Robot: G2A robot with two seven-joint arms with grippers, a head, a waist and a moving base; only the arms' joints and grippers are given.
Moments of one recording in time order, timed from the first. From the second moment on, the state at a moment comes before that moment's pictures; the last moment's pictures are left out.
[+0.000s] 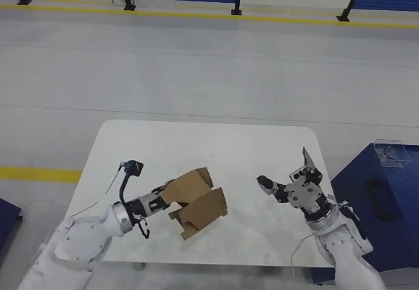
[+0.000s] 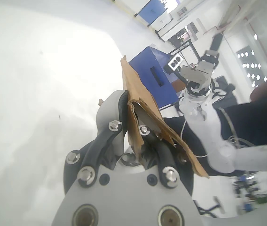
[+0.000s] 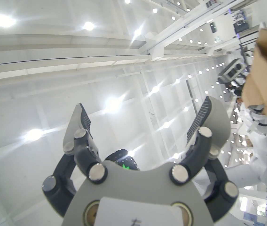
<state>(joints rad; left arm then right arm) 1.21 -1.02 -1.25 -1.76 -0.10 -0.08 -0.76 -1.48 -1.17 1.55 -1.84 1.30 0.20 0.65</state>
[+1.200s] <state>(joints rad) 0.94 -1.06 -1.01 -1.45 -0.71 0.59 -1.17 -1.50 -1.15 1.46 -1.80 1.15 0.53 0.80</state>
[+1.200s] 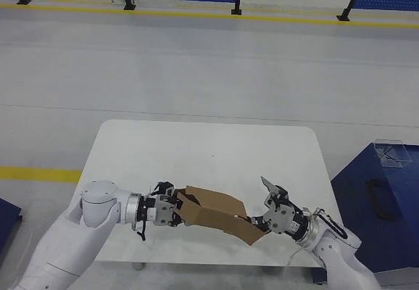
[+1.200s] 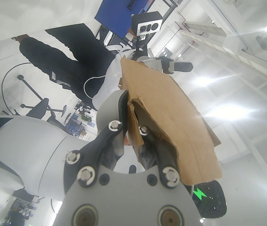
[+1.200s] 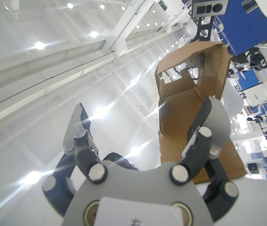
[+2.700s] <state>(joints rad) 0.95 -1.05 -0.93 -1.49 -0.73 0.61 -1.19 -1.48 -1.14 1.37 -1.75 1.01 0.34 0.85</state>
